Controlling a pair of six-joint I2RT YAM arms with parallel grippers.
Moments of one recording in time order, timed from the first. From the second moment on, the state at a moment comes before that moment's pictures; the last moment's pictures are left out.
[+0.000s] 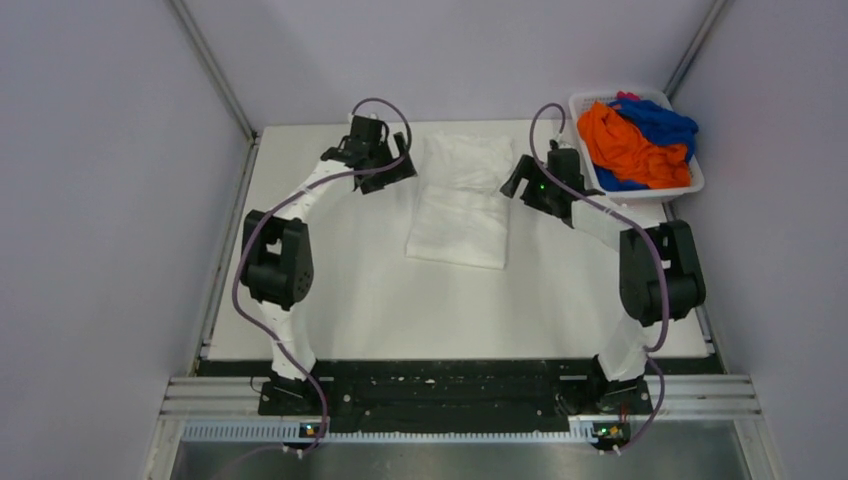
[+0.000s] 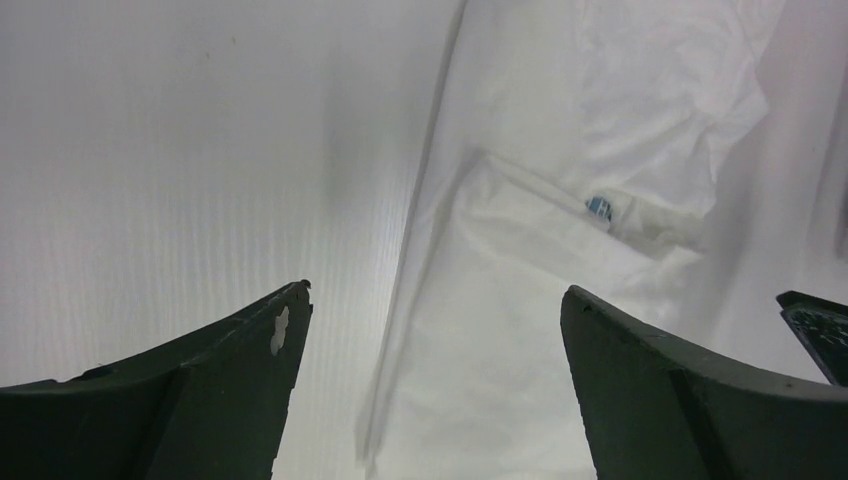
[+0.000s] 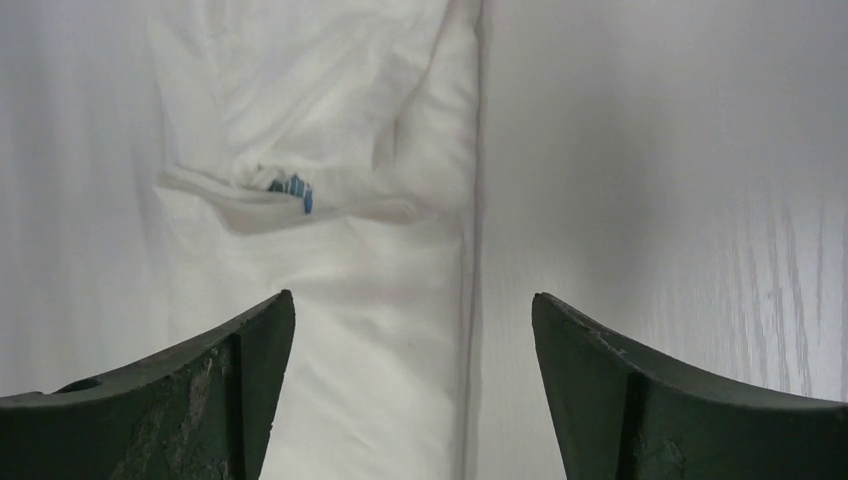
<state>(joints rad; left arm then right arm) -0.31 2.01 1.70 -0.46 0.03 -0.58 0.22 1.81 1.18 0.02 -0.09 0.56</state>
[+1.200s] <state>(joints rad) -0.41 1.88 1.17 -0.37 0.25 -0.68 0.38 1.55 0.67 0.05 -0.18 0.70</state>
